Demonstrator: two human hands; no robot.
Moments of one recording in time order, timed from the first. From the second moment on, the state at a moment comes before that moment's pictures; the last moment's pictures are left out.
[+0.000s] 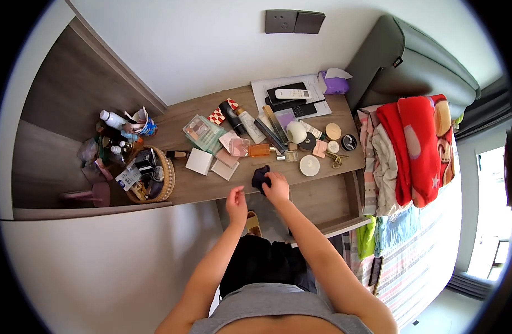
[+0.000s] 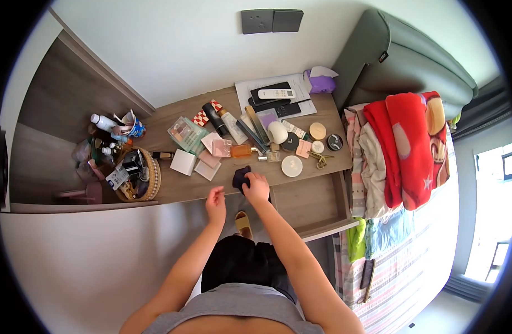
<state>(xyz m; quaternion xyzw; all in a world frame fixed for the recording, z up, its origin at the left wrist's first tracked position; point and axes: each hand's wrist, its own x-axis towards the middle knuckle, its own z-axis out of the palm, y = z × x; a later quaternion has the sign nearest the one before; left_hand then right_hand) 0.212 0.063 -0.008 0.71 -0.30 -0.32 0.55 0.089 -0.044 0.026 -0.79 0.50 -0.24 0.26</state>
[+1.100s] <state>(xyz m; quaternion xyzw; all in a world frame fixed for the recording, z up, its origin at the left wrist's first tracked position) -0.082 0.010 -0.097 0.79 -0.58 -0.14 -0.11 -0.277 -0.030 -0.048 -0.80 0.57 -0.11 0.15</state>
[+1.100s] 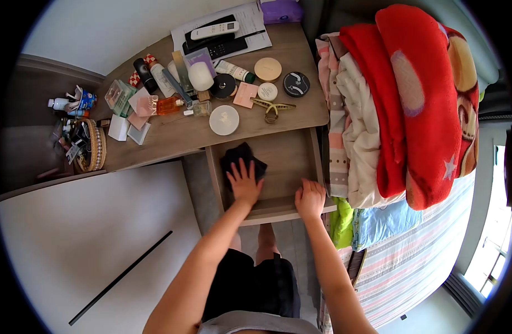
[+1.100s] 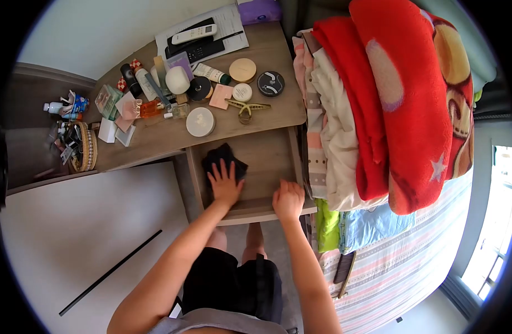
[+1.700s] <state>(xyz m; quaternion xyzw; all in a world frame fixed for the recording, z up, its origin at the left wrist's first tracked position) -0.142 -0.044 -0.127 0.50 -0.83 -0.23 0.13 -0.284 -0.031 -0.049 -0.77 0.59 -0.16 0.18</state>
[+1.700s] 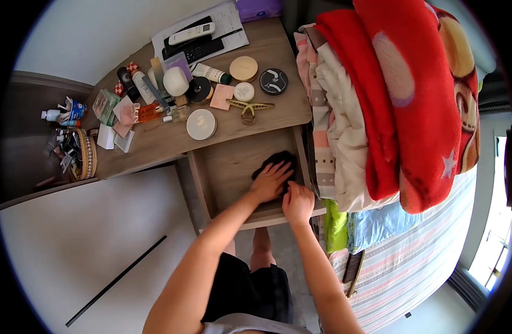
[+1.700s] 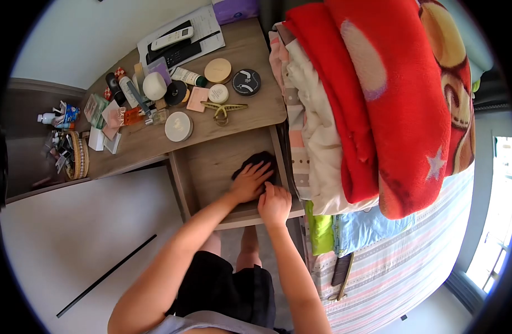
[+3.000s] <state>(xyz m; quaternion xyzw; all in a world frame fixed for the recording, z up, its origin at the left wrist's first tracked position) -0.070 0.033 -0.084 0.69 -0.58 -0.41 -0.15 -0.284 -0.028 -0.053 -0.74 0.61 -0.22 0.18</state>
